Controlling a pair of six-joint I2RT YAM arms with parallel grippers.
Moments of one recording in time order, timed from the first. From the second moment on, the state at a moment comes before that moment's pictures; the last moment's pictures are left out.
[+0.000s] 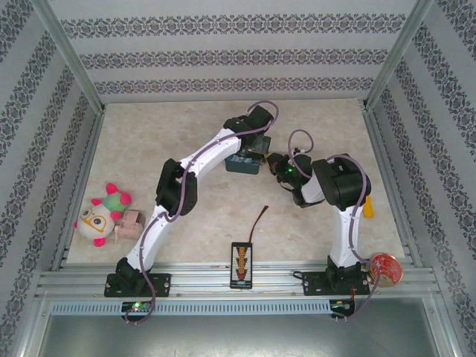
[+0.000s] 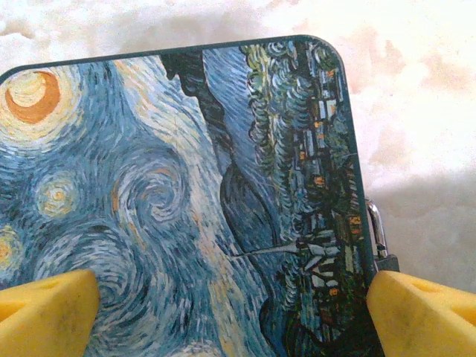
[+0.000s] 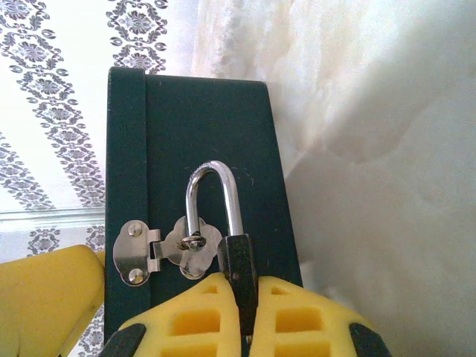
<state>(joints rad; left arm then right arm) -0.64 2.49 2.36 -0.91 -0.25 -0.37 0.24 2.13 0.73 1.15 -0.37 1.39</state>
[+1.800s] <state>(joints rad) -0.68 1.96 1.49 -0.47 -0.01 -0.32 0.21 1.62 0.42 0.62 -0.43 1.02</state>
